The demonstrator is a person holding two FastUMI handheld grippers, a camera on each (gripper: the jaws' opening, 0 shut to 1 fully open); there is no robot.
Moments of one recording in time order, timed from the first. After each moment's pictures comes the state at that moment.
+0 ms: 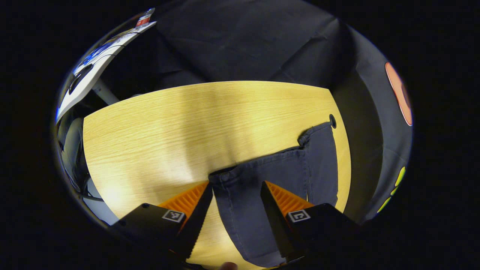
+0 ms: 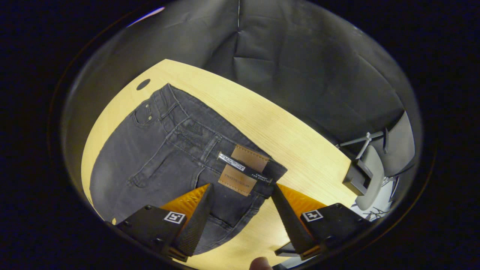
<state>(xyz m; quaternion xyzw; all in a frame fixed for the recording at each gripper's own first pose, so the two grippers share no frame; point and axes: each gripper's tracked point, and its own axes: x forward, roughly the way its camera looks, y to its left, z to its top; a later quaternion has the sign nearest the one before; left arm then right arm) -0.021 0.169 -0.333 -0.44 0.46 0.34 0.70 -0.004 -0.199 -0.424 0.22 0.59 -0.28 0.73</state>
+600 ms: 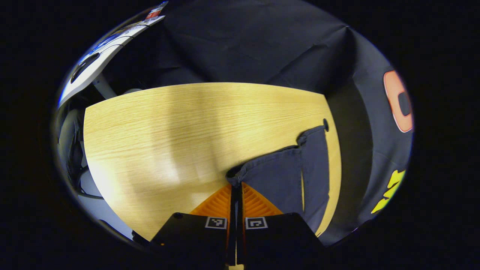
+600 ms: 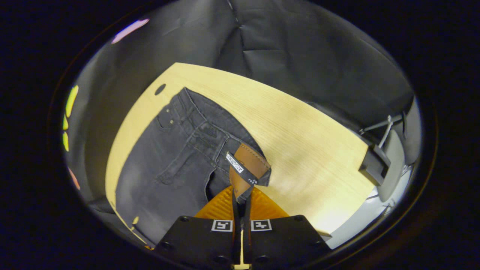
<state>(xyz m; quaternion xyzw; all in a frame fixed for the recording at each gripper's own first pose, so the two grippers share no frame) -0.033 0.160 -0.299 -0.49 0.41 0.28 0.72 0.005 -0.176 -0.397 0.35 0.57 -0.20 0.72</state>
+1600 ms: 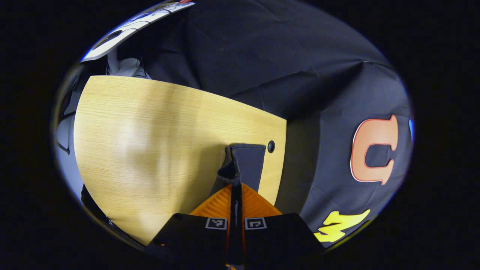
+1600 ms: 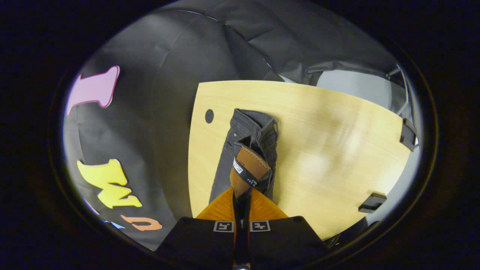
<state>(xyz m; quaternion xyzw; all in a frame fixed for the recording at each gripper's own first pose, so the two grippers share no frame) 0.072 0.151 -0.189 -0.64 0.30 0.30 0.64 0.149 -0.154 -0.291 0.60 0.53 -0.13 0.59</state>
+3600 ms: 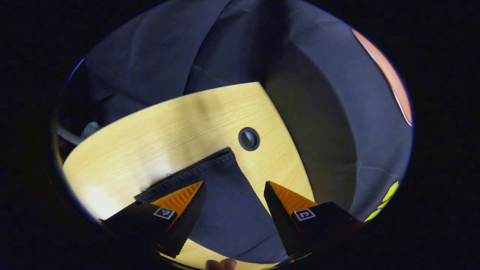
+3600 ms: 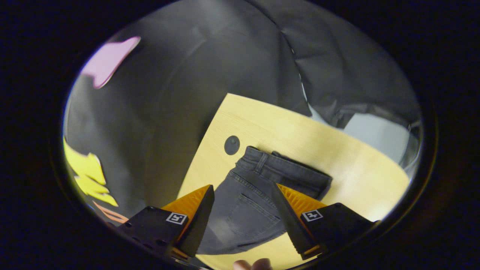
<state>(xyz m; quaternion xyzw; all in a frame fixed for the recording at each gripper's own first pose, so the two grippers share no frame) 0.253 0.114 -0.243 -0.39 0.44 0.19 0.79 0.276 -0.165 -0.347 0.44 0.48 -0.10 0.76</state>
